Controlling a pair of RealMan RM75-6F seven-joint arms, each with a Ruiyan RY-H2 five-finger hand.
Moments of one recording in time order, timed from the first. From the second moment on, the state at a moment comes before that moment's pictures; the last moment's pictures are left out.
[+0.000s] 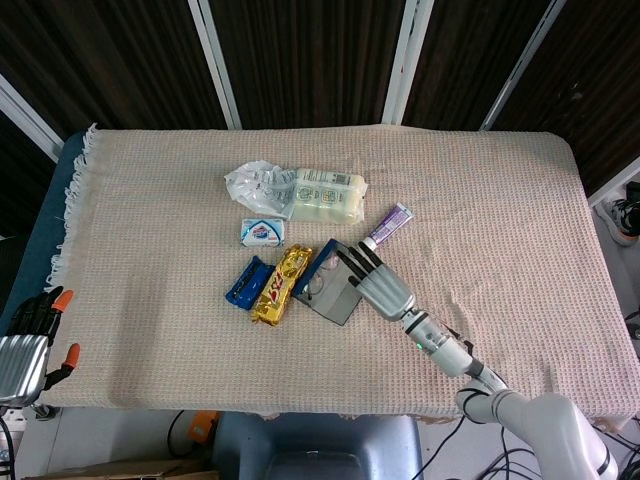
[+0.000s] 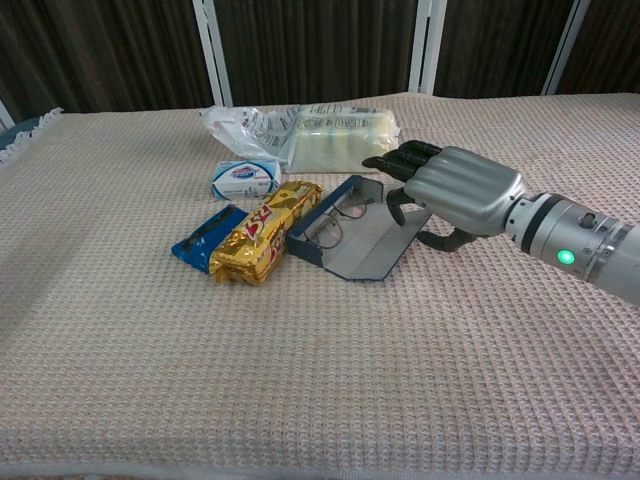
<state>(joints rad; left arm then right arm) -0.12 -1.12 -0.04 -1.59 1.52 1.48 0.05 0.77 -1.88 0.02 -0.68 -1.64 1.14 -0.17</state>
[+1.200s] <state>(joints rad) -0.11 -1.11 -0.03 -1.58 1.54 1.49 0.02 0.75 -1.83 0.01 -0.80 -1.63 1.17 -0.23</state>
